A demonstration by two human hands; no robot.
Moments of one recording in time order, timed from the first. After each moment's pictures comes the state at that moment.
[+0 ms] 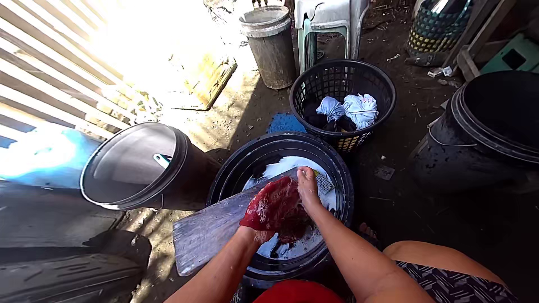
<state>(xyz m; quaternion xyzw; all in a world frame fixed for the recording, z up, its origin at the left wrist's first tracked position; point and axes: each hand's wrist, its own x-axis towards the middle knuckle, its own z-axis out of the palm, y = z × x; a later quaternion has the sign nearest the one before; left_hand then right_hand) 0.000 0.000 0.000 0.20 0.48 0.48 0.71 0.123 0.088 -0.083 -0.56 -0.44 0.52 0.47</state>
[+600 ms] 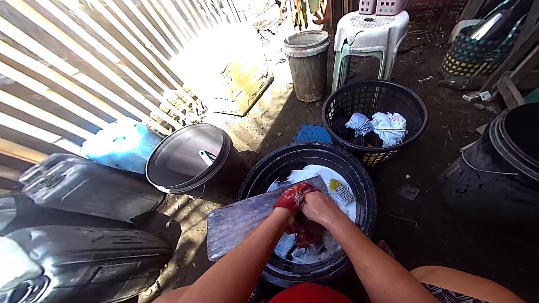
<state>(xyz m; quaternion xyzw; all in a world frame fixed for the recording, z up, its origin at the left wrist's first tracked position) -0.022 0.042 -0.032 0.51 0.72 0.19 0.43 0.121 0.057 0.001 -0.49 -0.78 0.38 0.05</state>
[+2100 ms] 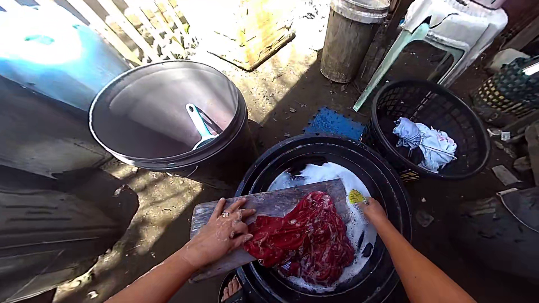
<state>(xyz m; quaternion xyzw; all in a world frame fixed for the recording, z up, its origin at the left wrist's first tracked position) -0.275 -0.020 -0.124 0.77 0.59 0.04 0.22 0.169 0.173 -0.200 -0.73 -0.60 0.34 -0.03</state>
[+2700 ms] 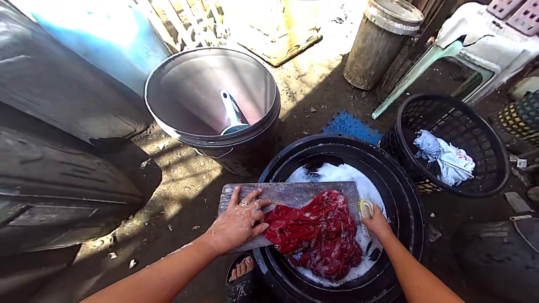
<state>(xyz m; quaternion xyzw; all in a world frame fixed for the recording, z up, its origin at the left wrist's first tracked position) -0.264 -0.042 -0.114 0.75 0.64 0.00 0.18 0.151 0.139 -0.197 -0.71 -0.61 0.36 0.01</state>
